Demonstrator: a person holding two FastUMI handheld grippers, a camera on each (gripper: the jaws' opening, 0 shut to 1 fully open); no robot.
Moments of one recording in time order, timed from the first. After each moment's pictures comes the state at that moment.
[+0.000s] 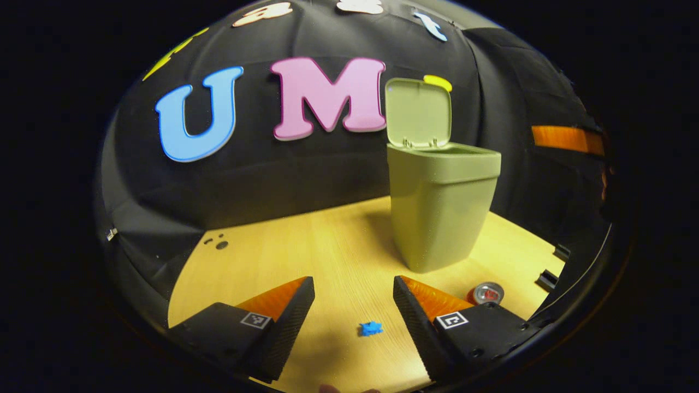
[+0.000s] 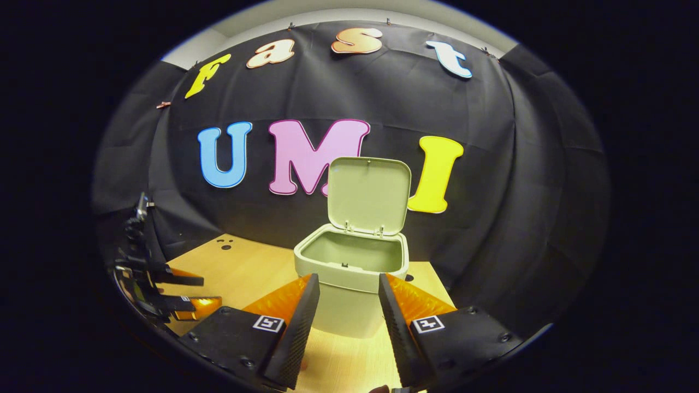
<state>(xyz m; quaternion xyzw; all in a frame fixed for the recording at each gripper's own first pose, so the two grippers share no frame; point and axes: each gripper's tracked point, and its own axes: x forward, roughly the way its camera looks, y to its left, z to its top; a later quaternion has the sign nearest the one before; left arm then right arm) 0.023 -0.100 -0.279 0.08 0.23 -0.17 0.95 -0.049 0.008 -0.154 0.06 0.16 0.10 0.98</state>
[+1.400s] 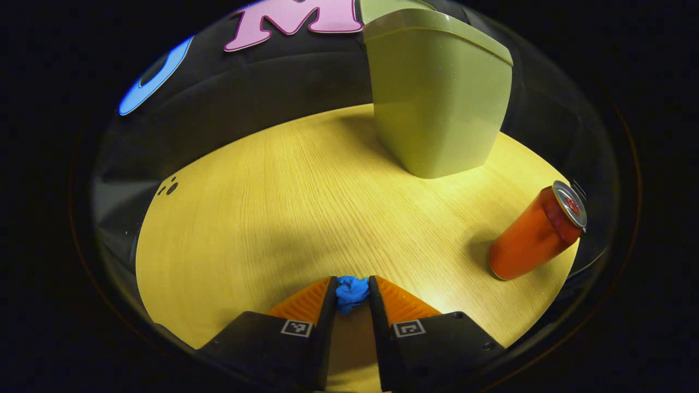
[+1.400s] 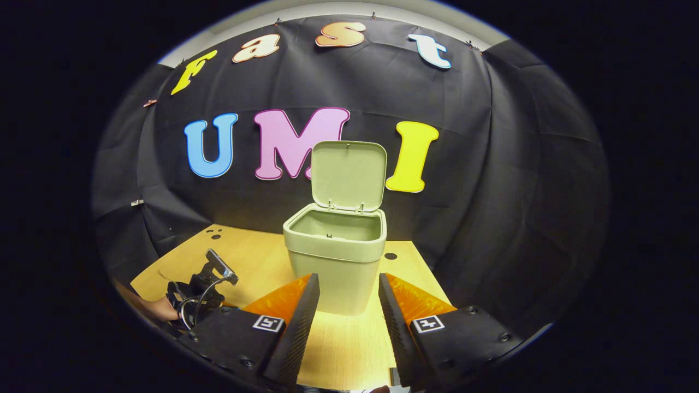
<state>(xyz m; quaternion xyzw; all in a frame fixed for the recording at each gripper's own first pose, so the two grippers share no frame) 0.026 -0.108 -0.439 0.13 0.39 -0.20 0.89 -0.100 -0.011 -0.163 0.06 0.20 0.05 0.98</state>
